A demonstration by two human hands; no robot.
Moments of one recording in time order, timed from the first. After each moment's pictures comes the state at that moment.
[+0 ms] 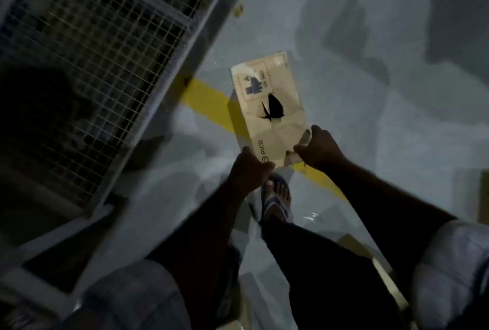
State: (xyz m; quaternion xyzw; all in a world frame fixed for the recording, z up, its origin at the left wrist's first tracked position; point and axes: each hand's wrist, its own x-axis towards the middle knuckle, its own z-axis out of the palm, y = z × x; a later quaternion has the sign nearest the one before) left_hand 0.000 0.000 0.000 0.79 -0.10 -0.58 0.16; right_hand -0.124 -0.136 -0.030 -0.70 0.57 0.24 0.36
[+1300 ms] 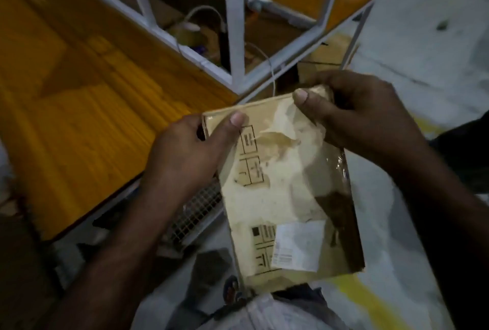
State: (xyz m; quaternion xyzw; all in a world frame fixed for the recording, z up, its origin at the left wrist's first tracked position) left_hand 0.120 0.242 0.726 0.85 -0.23 -0.14 0.46; right_hand -0.004 0.048 0.756 -0.88 0.24 -0.22 0.34
